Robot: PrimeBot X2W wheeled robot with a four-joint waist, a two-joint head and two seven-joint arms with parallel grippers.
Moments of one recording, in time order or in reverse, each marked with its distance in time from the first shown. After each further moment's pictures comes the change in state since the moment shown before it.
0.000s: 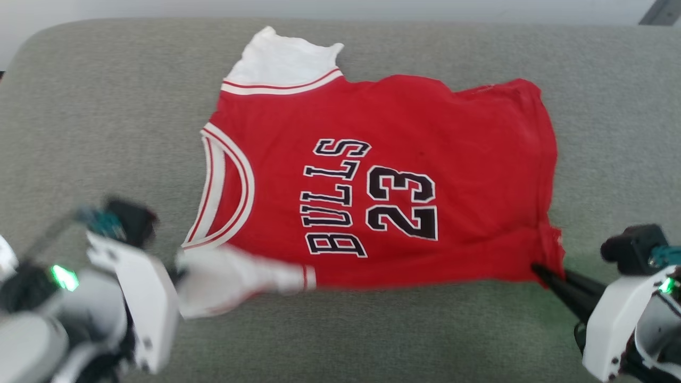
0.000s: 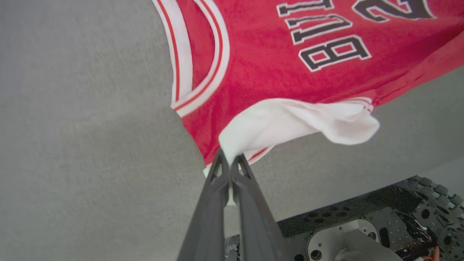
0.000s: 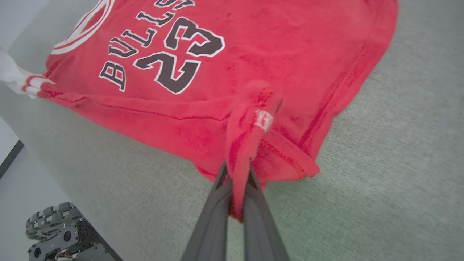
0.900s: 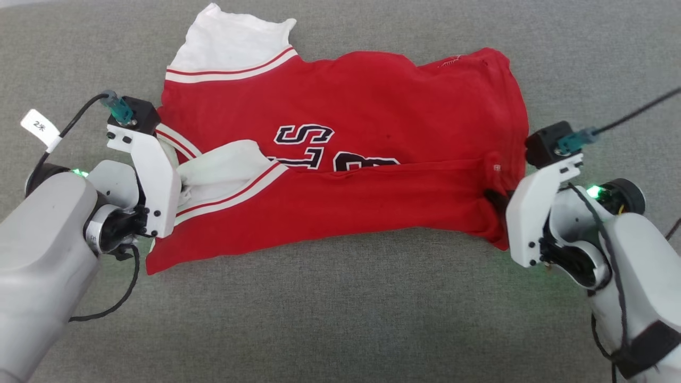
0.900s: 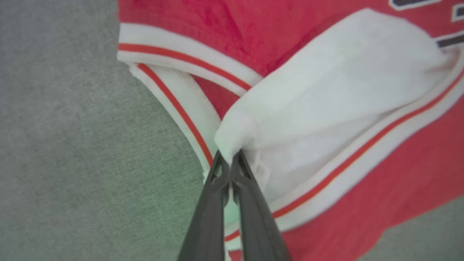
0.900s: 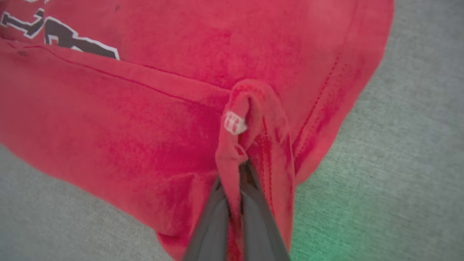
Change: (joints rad) left arm -0.463 -0.413 -0.060 0.989 0.085 -0.461 0.002; right arm -0.485 0.284 0.079 0.489 -0.185 0.000 0.162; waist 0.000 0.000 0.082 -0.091
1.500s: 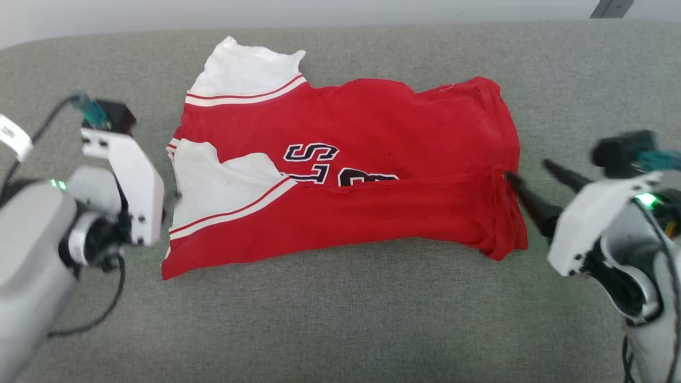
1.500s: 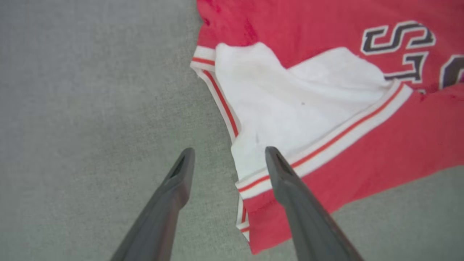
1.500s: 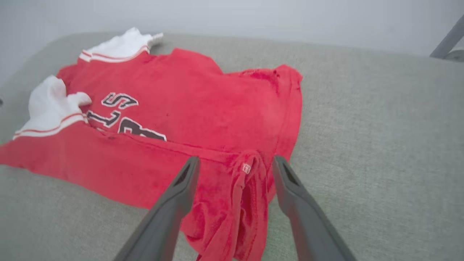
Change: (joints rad) left arm 0.065 0.087 0.040 -0.167 -0.055 0.136 0.048; right arm 0.169 0.007 -0.194 -0.242 -0.011 0.000 -0.136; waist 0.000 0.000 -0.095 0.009
